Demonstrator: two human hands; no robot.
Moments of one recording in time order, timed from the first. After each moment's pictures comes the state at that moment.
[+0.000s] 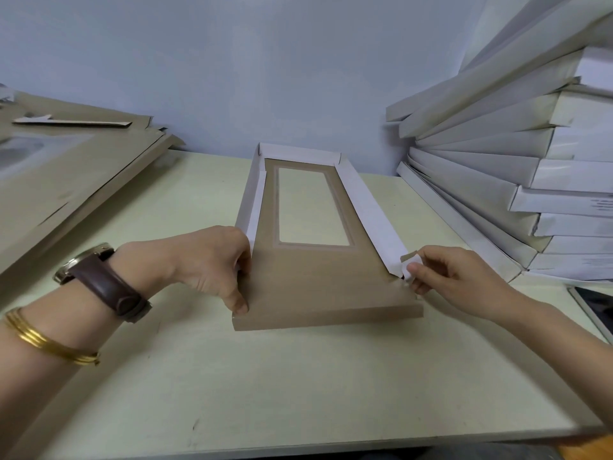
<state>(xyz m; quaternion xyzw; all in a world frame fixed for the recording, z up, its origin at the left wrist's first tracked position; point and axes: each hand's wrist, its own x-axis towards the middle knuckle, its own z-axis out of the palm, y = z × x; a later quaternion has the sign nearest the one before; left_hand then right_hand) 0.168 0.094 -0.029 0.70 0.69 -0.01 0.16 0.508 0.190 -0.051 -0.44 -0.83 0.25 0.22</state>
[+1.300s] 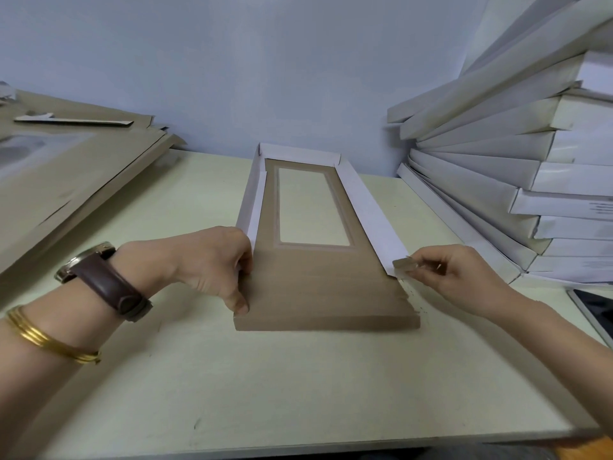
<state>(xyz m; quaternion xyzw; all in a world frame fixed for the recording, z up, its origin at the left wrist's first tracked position) 0.166 0.094 -0.031 0.70 0.69 0.00 0.17 0.505 0.195 -0.050 -0.44 -0.85 0.18 0.23</state>
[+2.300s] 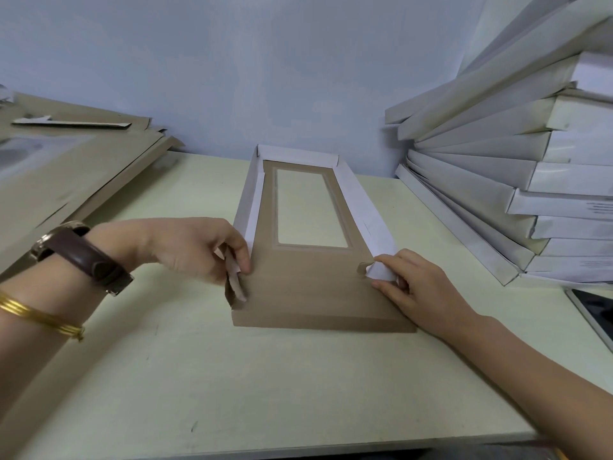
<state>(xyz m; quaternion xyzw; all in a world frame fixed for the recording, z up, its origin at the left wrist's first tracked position) 0.141 0.093 -0.016 0.70 0.63 0.06 0.33 0.478 0.181 -0.081 -0.37 -0.89 0.03 0.24</state>
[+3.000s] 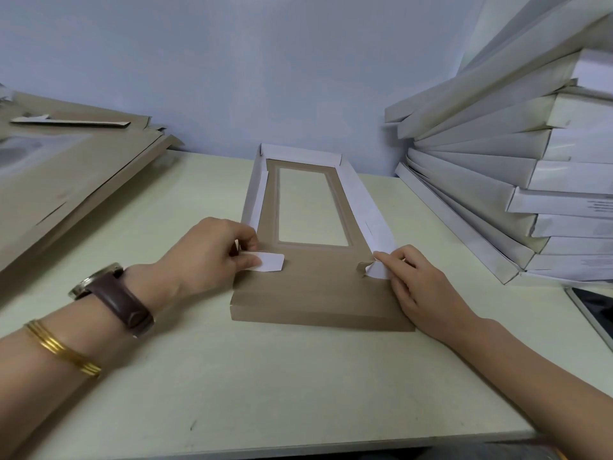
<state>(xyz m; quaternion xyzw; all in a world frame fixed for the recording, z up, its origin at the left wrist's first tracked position) 0.154 0.101 -0.065 0.70 0.65 0.27 0.08 0.482 0.179 -0.085 -0.36 -0.90 0.01 0.25</state>
